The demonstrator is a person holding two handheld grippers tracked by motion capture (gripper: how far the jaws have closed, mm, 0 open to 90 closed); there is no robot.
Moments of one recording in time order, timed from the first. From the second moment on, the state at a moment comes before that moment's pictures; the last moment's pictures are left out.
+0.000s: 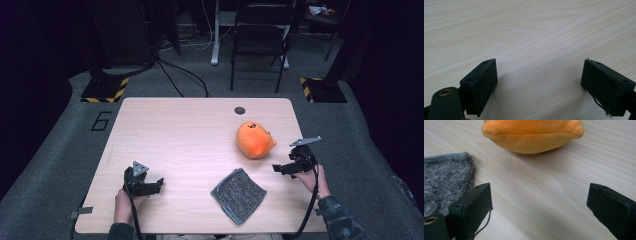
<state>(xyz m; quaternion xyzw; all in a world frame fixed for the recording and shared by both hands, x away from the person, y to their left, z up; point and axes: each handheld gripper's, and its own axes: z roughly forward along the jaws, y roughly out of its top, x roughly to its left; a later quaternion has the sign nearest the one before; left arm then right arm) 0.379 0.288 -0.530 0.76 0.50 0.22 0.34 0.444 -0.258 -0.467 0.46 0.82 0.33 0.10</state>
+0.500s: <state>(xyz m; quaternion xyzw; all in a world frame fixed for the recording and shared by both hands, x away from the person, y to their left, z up) 0.380 0.286 -0.531 0.76 0.50 0.23 0.34 0.451 -0.252 -0.458 0.44 0.83 0.33 0.11</state>
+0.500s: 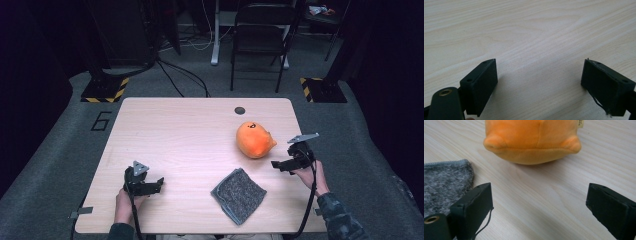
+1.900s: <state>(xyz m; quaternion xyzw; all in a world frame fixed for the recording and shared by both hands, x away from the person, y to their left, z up) 0.381 0.288 -0.530 0.77 0.50 0.22 0.34 0.505 -0.207 -0.442 0.45 0.81 0.35 0.14</state>
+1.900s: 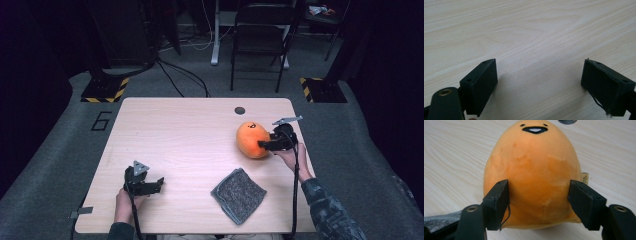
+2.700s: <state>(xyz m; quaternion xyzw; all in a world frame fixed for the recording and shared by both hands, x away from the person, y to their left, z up) 0.381 0.287 -0.530 0.77 0.50 0.22 0.34 0.499 -0.196 -0.445 0.43 0.81 0.37 0.17</state>
